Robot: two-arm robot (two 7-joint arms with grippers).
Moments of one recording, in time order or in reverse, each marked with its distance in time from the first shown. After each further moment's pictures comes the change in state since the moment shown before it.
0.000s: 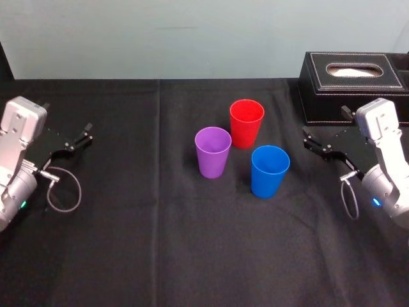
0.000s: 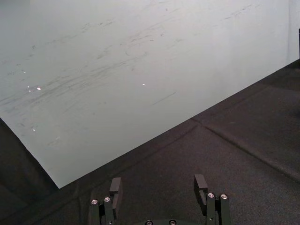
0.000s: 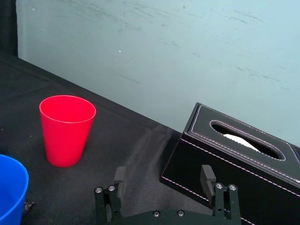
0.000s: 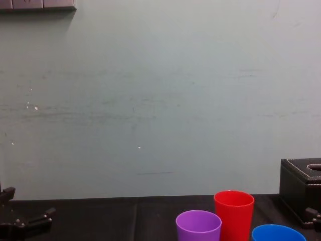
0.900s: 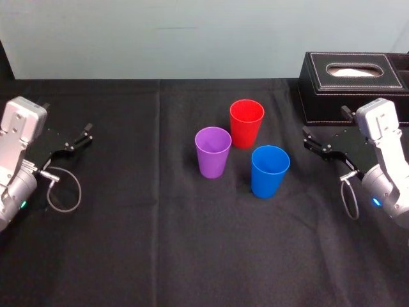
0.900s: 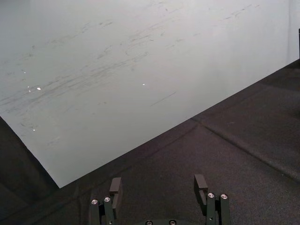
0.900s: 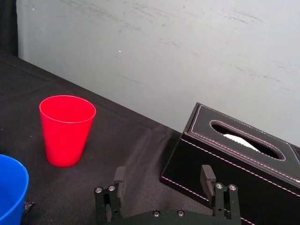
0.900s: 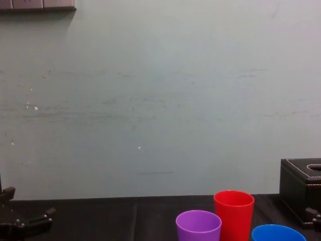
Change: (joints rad) left arm 0.000 0.000 0.000 0.000 0.000 0.000 0.000; right arm 0.000 0.000 0.000 0.000 0.000 0.000 0.000
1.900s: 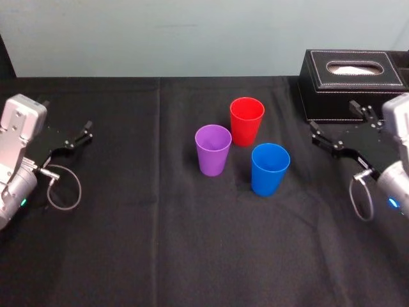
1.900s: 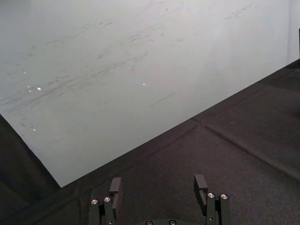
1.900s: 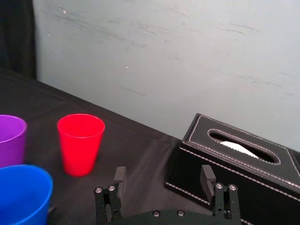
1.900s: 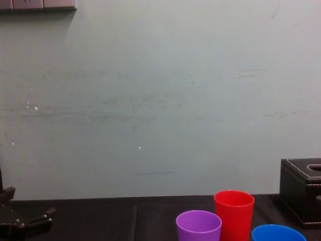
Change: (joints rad) left arm 0.000 0.000 0.000 0.000 0.000 0.000 0.000; right arm -0.087 0.039 0.087 -0.100 0.074 -0.021 0.074
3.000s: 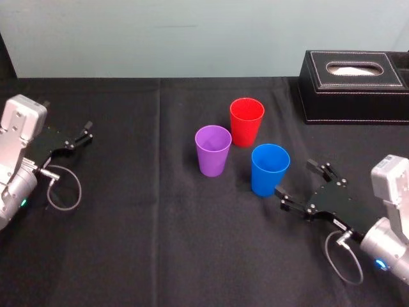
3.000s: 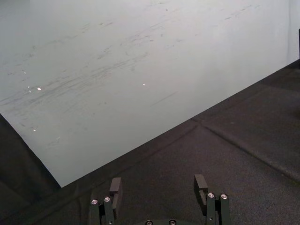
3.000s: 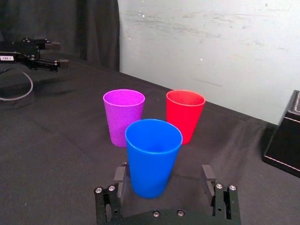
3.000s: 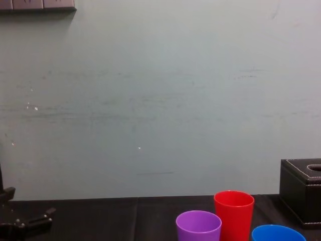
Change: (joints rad) left arm 0.000 0.000 0.000 0.000 0.000 0.000 0.000; right arm -0.194 -0.001 0.021 -0.070 0.064 -0.101 0.254
